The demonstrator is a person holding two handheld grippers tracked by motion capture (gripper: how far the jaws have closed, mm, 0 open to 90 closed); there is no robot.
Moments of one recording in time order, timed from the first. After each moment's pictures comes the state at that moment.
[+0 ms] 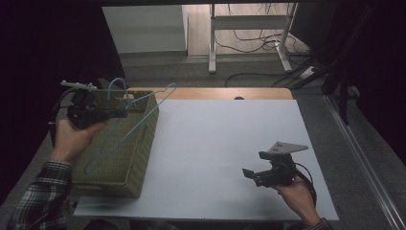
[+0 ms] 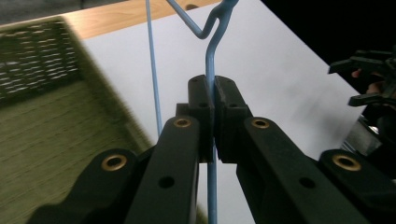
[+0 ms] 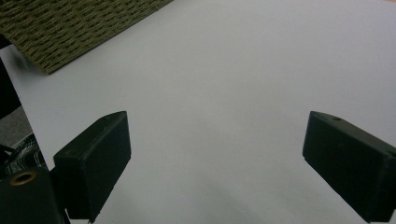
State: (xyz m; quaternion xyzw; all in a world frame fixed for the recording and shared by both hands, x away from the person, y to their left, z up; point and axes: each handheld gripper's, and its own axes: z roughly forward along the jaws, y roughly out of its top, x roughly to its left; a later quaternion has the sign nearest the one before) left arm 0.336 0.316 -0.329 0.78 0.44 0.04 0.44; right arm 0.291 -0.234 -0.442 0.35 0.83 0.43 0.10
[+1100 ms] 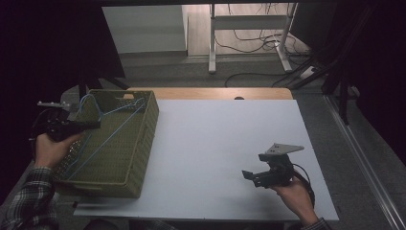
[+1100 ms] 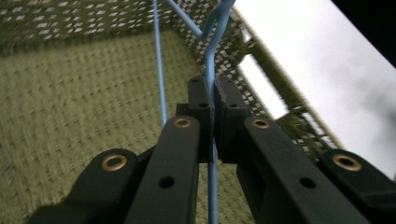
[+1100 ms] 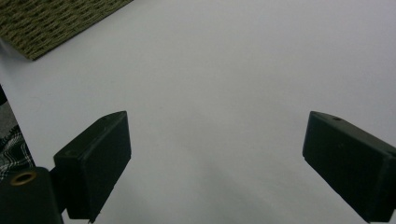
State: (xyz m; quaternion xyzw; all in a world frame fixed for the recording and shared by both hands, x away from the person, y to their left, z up) left arm 0.347 0.417 -0.421 0.74 0.51 0.04 0.43; right arm 0.295 -0.233 -0.454 0.36 0.84 0.41 0.09
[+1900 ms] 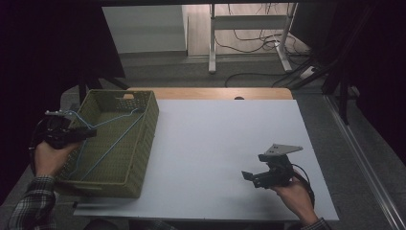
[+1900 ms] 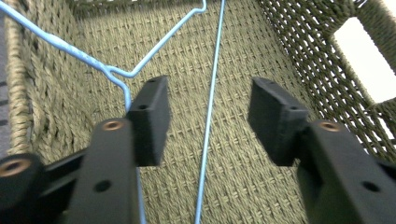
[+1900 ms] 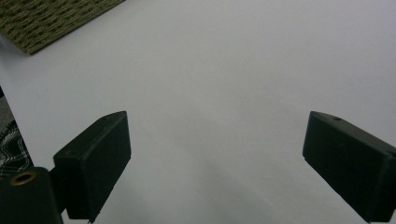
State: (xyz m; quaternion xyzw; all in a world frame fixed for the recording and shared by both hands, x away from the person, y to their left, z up) left arm 0.331 0.413 -0.436 0.73 0.57 0.13 0.34; right arm 0.295 -0.233 -0.455 0.35 0.84 0.41 0.09
